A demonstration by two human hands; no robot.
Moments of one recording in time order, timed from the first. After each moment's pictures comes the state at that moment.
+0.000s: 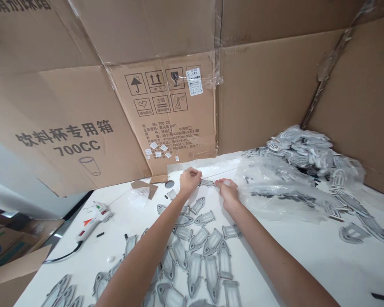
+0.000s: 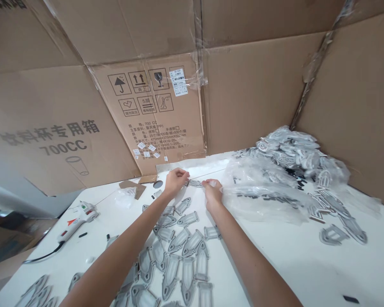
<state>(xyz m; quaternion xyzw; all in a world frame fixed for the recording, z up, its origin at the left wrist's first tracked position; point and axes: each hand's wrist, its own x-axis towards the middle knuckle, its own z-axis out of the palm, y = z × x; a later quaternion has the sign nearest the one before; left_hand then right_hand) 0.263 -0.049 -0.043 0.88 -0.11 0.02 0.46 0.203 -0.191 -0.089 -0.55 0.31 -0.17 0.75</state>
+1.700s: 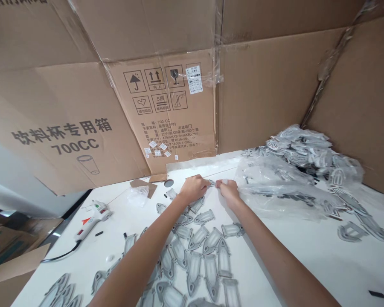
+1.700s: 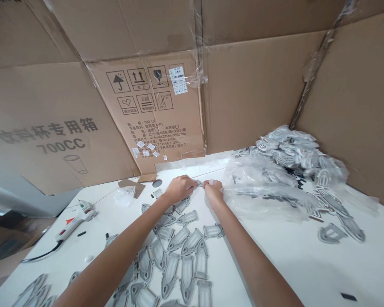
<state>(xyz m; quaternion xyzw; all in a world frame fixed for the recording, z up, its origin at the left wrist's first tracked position) 0.247 -0.040 -0.044 0.90 -0.42 0.07 0.07 0.196 -0.206 -0.080 -0.71 0.29 -0.09 0.64</state>
